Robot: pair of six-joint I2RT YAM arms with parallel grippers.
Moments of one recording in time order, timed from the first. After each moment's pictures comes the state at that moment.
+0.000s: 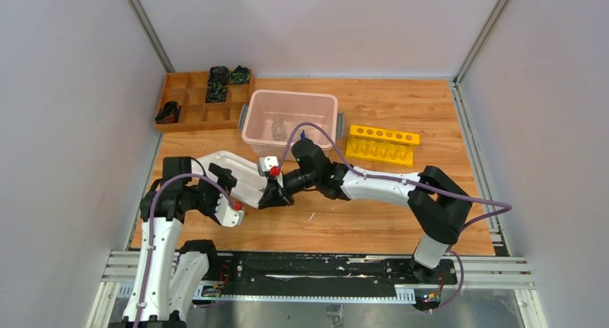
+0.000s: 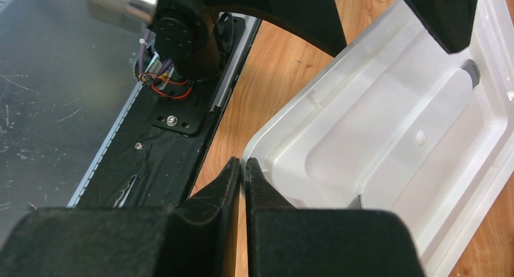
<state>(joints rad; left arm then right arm) 0.06 0.68 0.74 -1.07 0.58 1.99 1.01 1.70 1.07 0.27 -0.86 -0.24</state>
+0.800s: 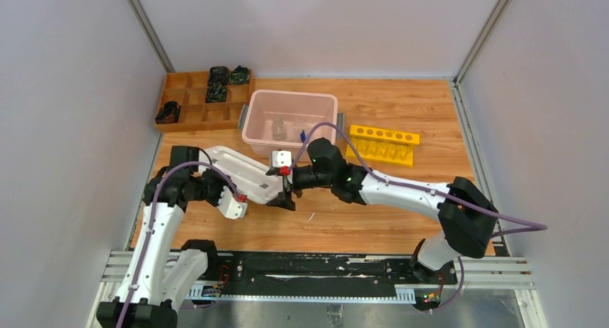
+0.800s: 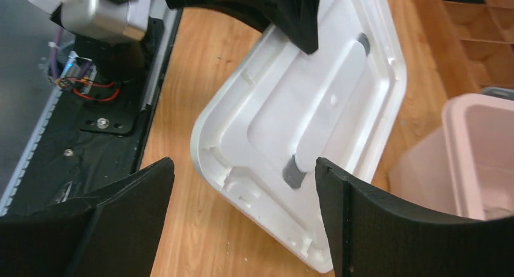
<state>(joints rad) -0.03 0.81 0.79 -1.06 0.48 1.98 1.00 1.55 1.01 0.24 -0.63 -0.31</state>
